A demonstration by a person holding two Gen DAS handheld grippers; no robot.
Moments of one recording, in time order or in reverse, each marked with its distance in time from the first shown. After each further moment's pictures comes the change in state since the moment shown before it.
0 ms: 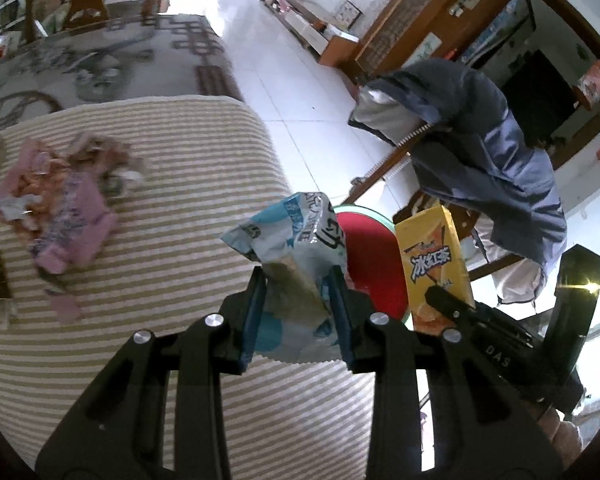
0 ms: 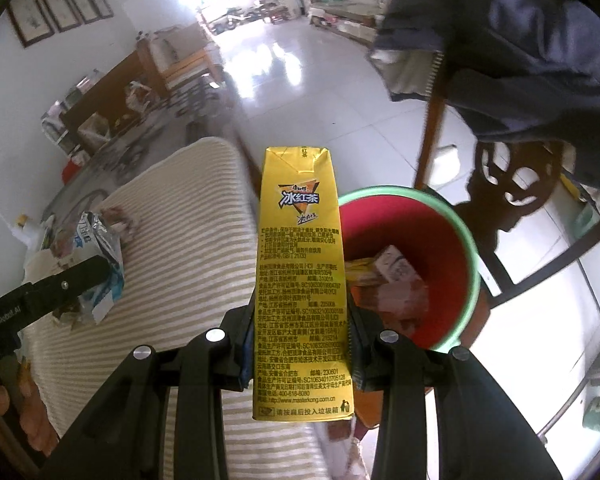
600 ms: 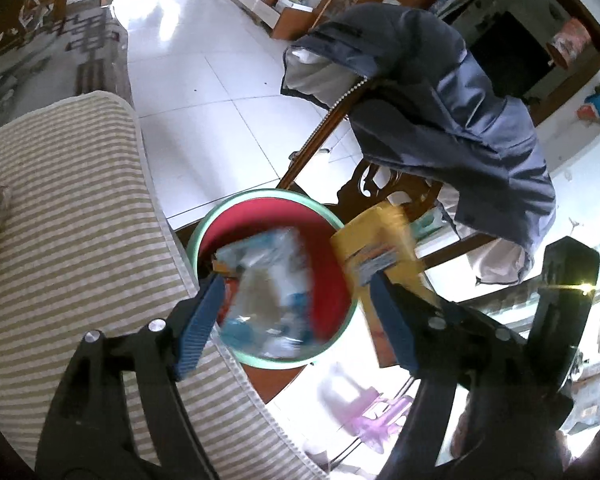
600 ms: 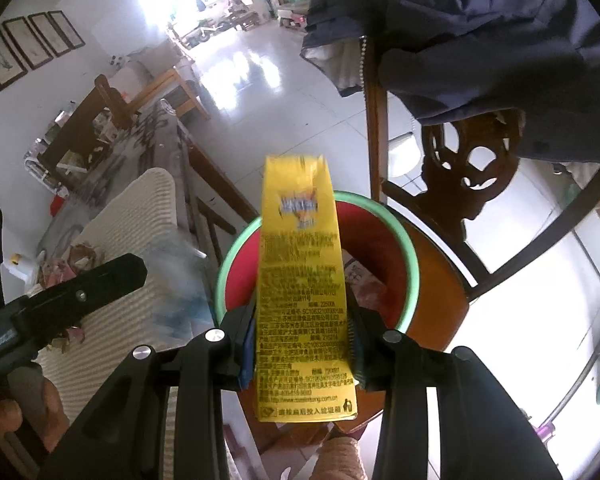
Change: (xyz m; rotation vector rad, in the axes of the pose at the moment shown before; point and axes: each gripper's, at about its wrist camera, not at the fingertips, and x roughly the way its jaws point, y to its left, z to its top) left arm 0.069 -0.101 0.010 0.094 0.087 -0.082; right arm -0.002 -0.075 0.014 0.094 -0.002 0.014
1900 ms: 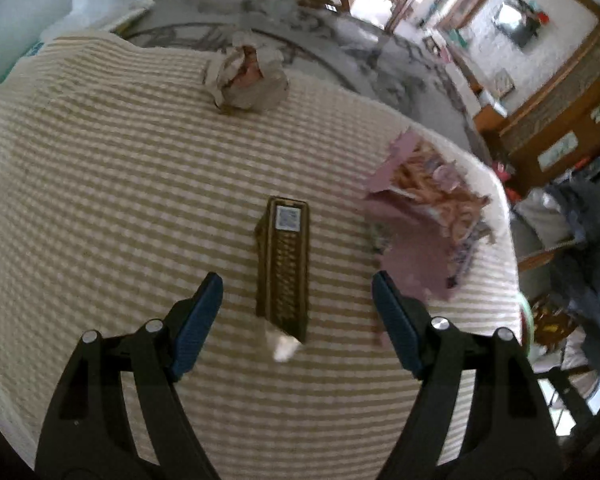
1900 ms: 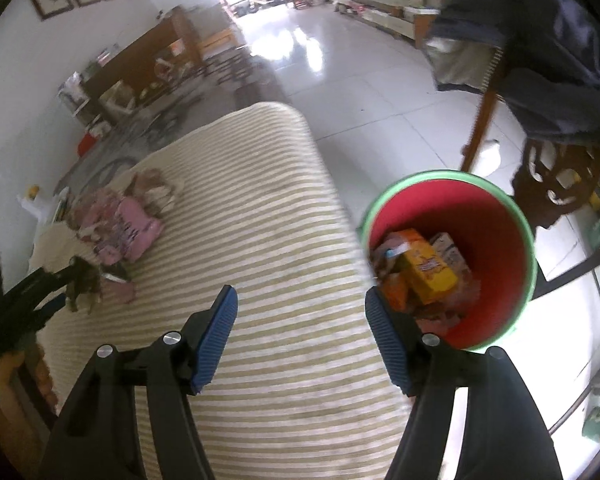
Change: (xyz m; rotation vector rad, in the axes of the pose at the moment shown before) left arm -0.158 0.320 -0.082 -0.509 -0.162 0.433; right arm 0.035 0.186 -0.052 -0.220 0.073 0.046
